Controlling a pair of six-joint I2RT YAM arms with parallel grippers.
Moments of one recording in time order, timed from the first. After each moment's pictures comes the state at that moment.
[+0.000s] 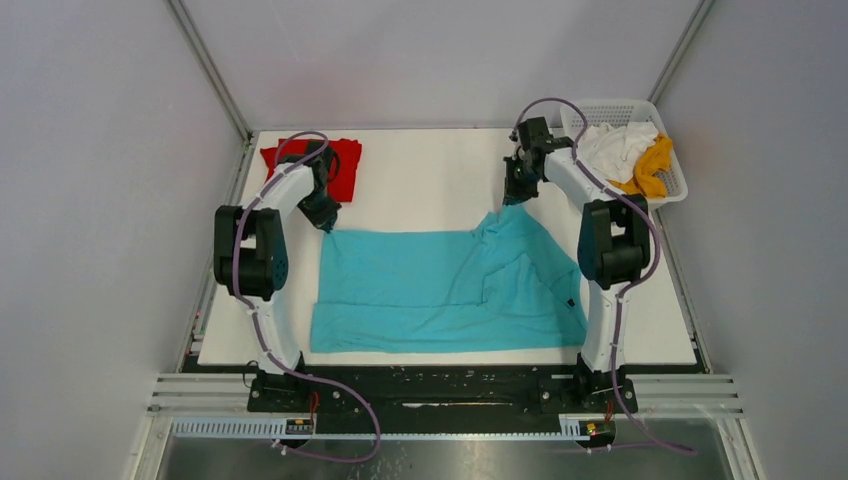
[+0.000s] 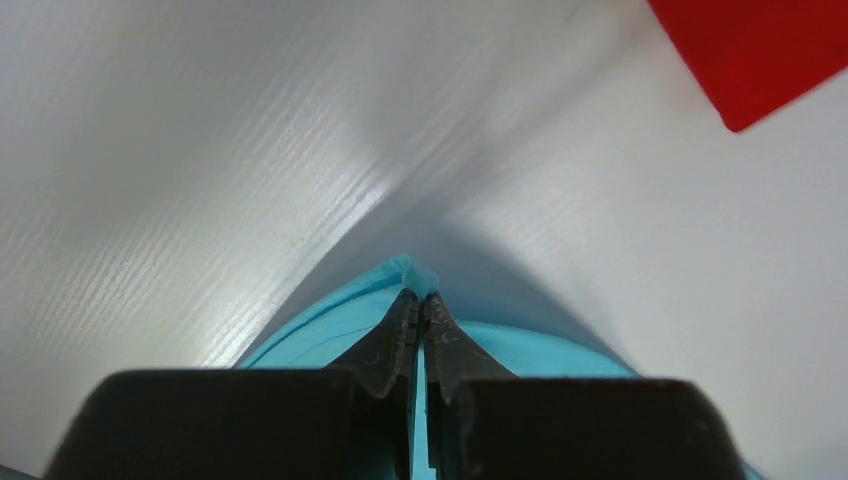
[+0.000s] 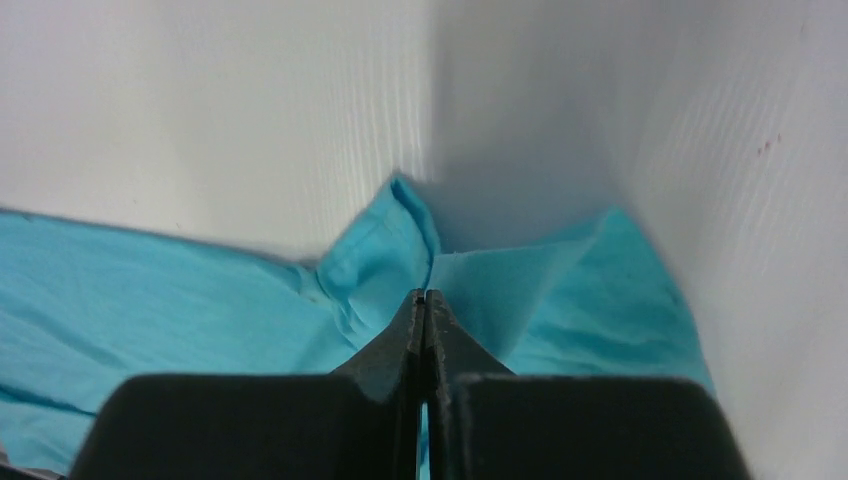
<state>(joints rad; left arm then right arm) -0.10 1.99 1.54 -0.93 -0.22 -0.86 0.22 2.13 1.80 -0.87 -0.17 0.26</state>
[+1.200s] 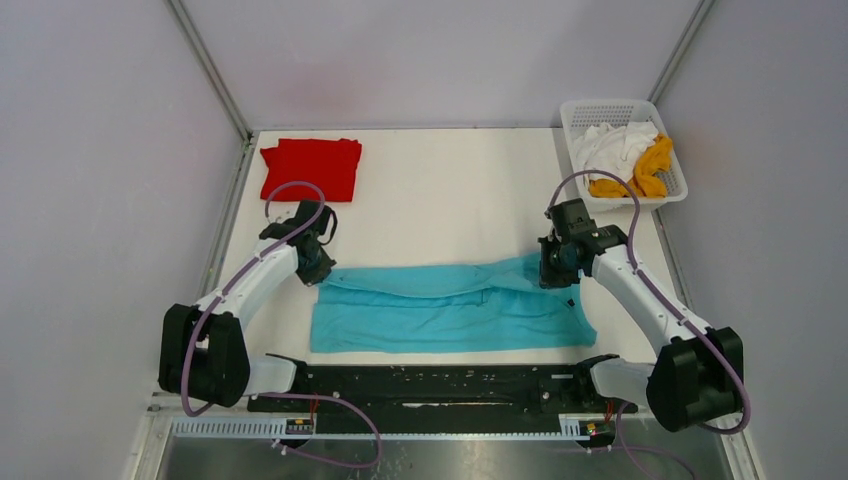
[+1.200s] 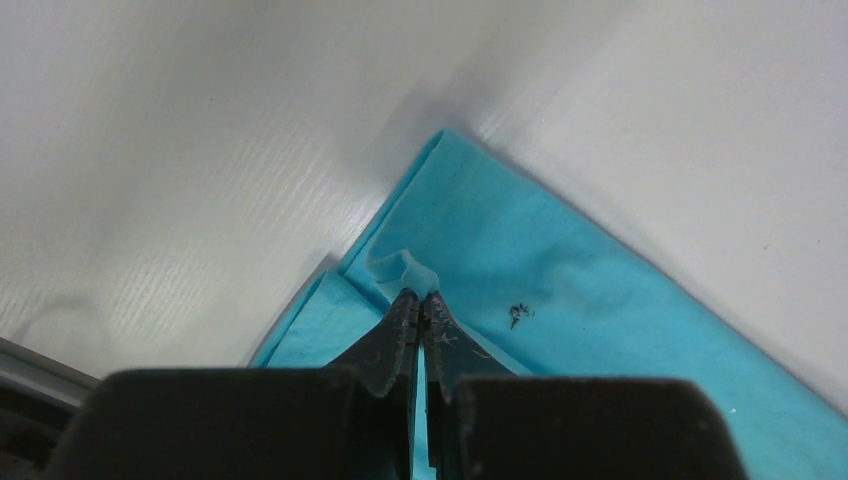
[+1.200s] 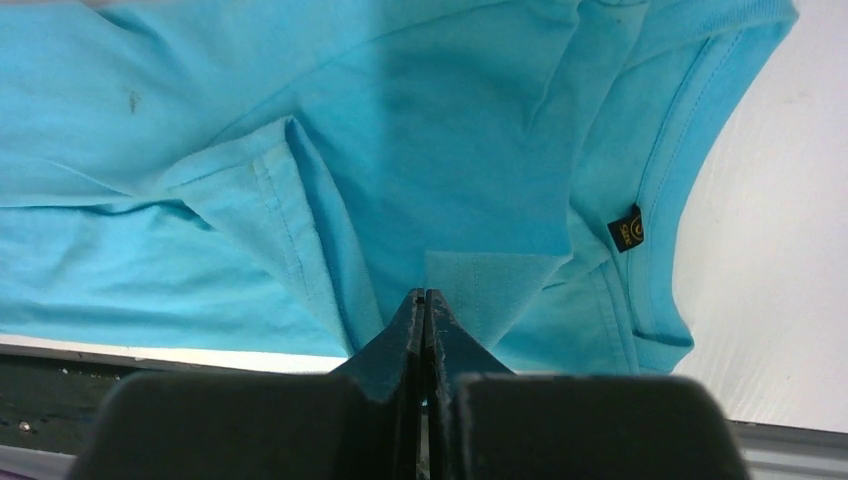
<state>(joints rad) -0.22 1.31 0.87 -0.82 -0.29 -0.87 0.28 1.23 0.90 -0.95 -0.04 0.32</state>
